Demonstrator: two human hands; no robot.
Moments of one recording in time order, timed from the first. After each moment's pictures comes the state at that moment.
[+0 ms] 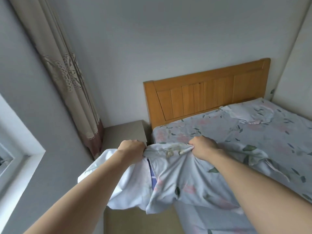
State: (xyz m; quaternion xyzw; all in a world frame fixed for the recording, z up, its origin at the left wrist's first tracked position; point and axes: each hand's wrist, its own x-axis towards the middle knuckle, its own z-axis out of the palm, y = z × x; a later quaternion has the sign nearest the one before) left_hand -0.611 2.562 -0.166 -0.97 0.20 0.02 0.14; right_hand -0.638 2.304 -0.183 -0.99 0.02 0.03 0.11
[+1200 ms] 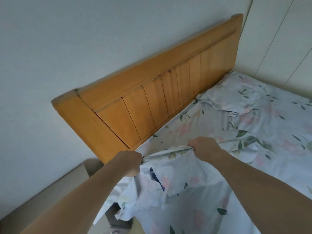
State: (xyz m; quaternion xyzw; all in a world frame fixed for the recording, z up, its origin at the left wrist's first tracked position) left_hand 0.121 2.336 -0.314 -0.87 0.38 0.25 0.21; right_hand 0.008 2.082 -0.359 -0.98 0.13 0.11 0.06
